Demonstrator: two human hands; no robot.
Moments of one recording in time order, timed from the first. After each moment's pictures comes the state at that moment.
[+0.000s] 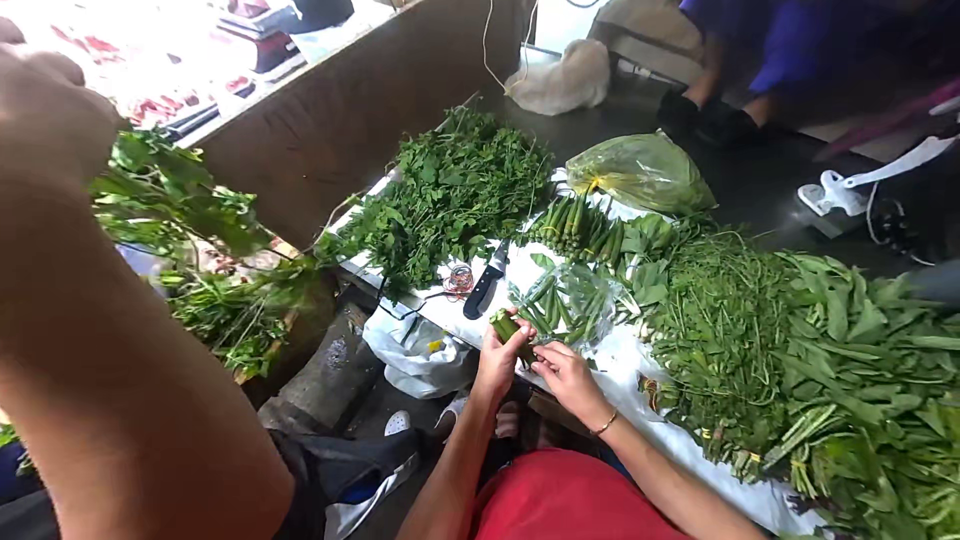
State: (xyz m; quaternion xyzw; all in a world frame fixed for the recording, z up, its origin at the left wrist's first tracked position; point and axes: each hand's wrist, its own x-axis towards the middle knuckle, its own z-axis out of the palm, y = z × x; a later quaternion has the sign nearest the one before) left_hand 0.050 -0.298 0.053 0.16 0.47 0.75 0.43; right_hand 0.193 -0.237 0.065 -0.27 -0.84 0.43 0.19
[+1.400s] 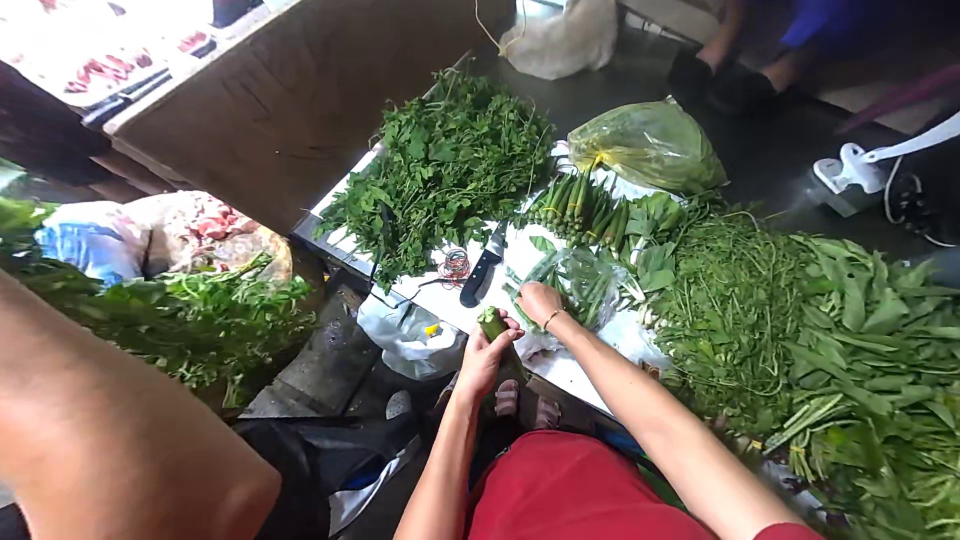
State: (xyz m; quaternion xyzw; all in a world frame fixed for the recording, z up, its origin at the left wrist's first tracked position) left_hand 0.029 -0.321 0.042 0.19 0.49 0.72 0.45; right_hand 0.068 -0.143 0.010 -0.37 -0.87 0.29 -0.15
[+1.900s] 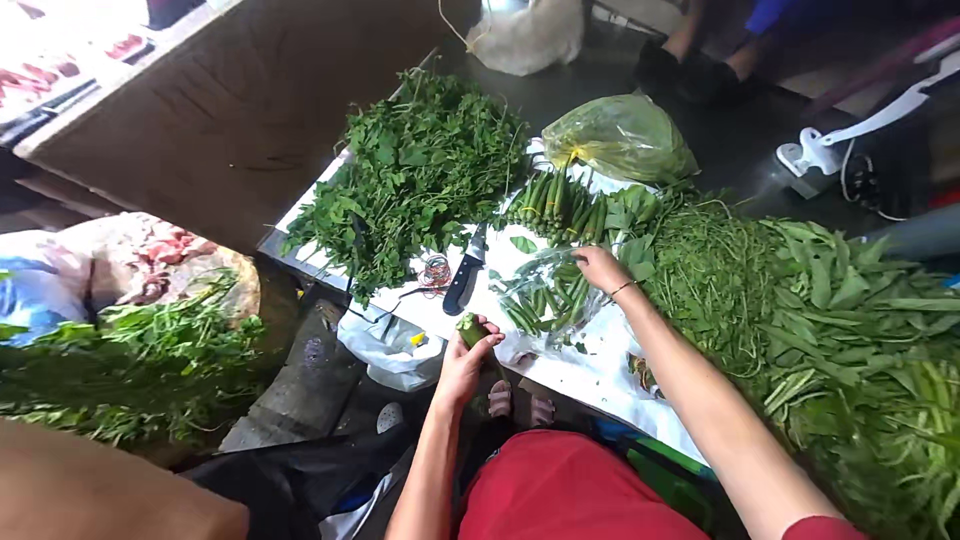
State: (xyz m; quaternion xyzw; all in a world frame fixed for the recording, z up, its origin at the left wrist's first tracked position) left_hand 0.014 -0.325 0.036 0.22 0.49 0.70 0.47; right_hand 0.174 -0.031 0.032 -0.43 -0.84 0.31 0.03
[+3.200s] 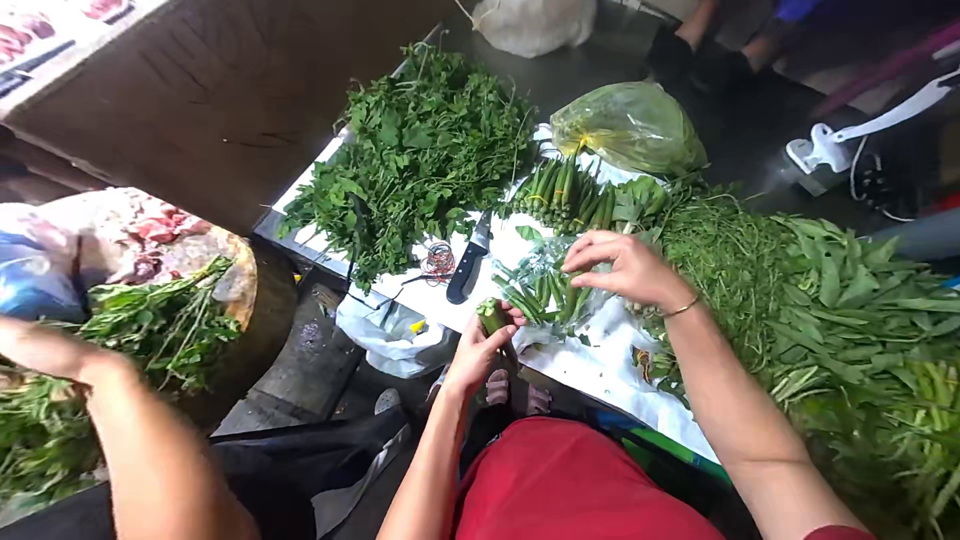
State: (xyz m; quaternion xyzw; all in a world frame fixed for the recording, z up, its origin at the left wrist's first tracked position) left_hand 0.017 -0.315 0.052 0.26 0.48 0.67 0.50; right_hand 0.185 -0.098 0.168 -0.13 -0.89 0.41 0.15
